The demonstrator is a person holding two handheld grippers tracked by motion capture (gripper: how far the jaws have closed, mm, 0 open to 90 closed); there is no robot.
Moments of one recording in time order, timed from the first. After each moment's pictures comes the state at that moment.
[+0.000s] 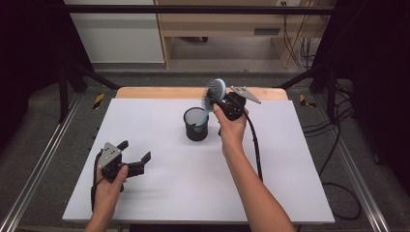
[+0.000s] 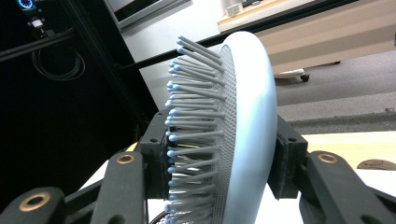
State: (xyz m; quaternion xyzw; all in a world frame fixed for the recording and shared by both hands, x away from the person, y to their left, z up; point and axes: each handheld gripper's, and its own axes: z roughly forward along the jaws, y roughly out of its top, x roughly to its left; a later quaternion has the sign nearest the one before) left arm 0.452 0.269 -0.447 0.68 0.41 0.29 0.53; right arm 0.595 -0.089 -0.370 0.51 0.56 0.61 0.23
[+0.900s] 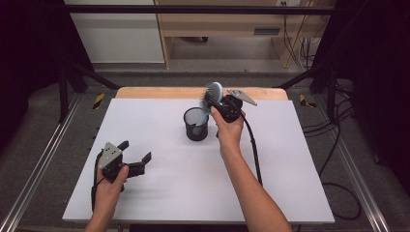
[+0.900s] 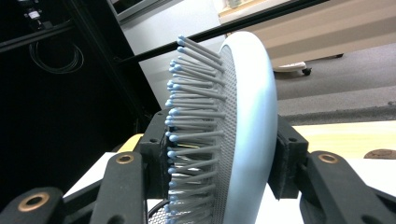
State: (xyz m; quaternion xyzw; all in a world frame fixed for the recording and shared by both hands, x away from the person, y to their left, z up) left arm 0.452 0.268 -0.447 0.69 0.41 0.29 0.53; right arm 0.598 -0.082 -0.383 0.52 0.56 0.61 0.23
